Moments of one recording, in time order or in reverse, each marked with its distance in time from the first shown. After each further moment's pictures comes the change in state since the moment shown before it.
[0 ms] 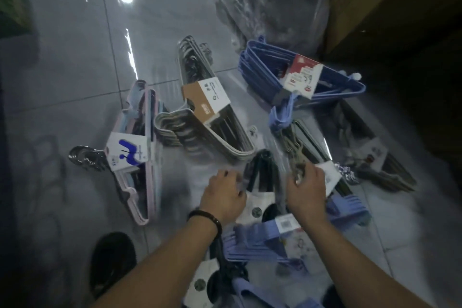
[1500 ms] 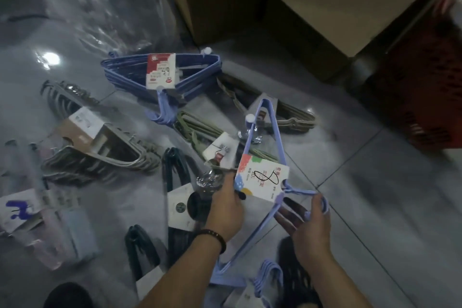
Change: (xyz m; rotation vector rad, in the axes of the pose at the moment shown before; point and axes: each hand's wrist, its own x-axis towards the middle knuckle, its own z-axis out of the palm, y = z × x) left_hand -0.063 0.228 0.174 -0.342 -0.175 0.090; right_hand -0.083 0.255 -0.142 1.461 0.250 0.773
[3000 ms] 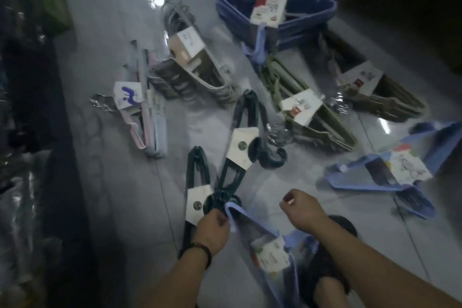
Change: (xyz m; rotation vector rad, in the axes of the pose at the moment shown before) left_hand -0.180 -0.190 -0.007 0.103 0.193 -0.665; right_hand -0.011 0.101 -0.001 -1.835 -0.762 -0.146
